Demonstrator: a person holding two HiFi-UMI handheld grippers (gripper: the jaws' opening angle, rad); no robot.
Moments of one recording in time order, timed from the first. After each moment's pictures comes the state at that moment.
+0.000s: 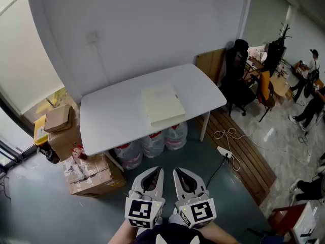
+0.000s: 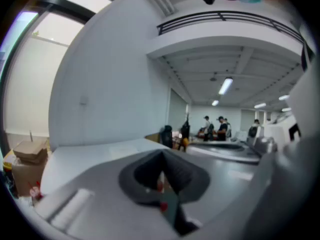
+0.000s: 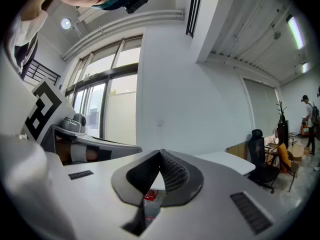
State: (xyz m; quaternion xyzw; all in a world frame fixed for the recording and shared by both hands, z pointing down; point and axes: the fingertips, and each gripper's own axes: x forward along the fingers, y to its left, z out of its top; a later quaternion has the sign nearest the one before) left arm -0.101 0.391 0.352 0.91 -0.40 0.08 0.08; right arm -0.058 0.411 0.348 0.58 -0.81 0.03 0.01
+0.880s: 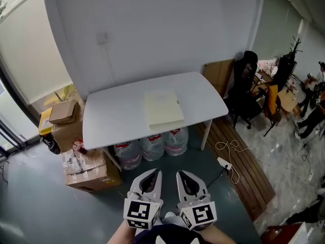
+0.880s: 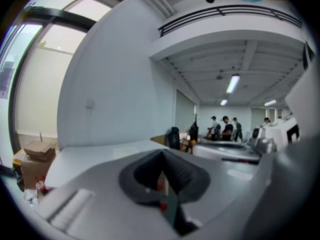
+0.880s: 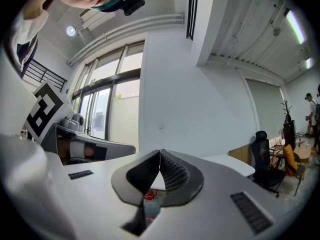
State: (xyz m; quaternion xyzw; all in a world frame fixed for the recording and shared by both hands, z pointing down) left arm -0.056 0.414 0.353 0.88 -0.46 0.08 0.07; right arm 0.007 0.431 0.350 0.55 -0.83 0.02 0.00
